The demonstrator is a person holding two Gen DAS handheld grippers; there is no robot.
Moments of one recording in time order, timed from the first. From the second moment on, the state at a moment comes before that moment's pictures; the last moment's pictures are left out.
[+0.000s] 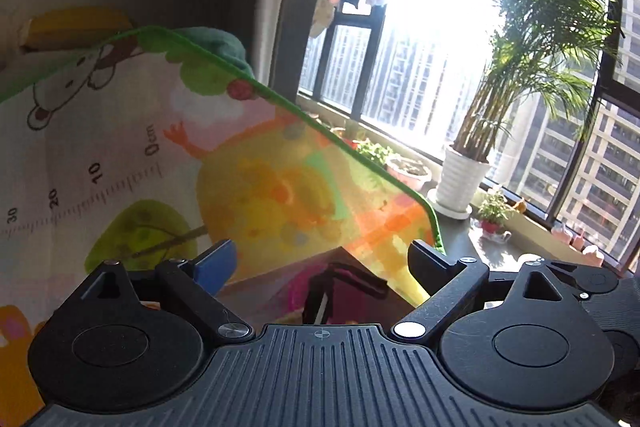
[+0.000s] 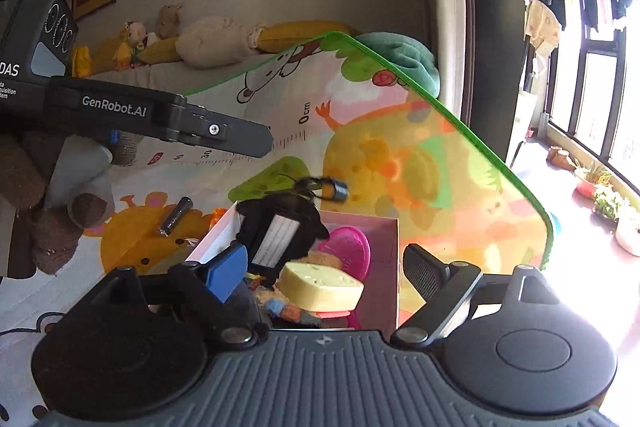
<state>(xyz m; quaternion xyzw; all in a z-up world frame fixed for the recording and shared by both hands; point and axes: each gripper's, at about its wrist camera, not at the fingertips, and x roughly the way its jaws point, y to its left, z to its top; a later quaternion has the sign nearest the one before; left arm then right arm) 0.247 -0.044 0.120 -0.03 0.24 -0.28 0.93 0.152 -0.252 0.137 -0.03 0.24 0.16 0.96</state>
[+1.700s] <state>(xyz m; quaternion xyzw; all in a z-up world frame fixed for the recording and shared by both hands) 0.136 0.104 -0.001 -0.14 0.28 -0.11 0.94 0.355 0.010 0.077 -0.16 0.51 0.12 0.84</state>
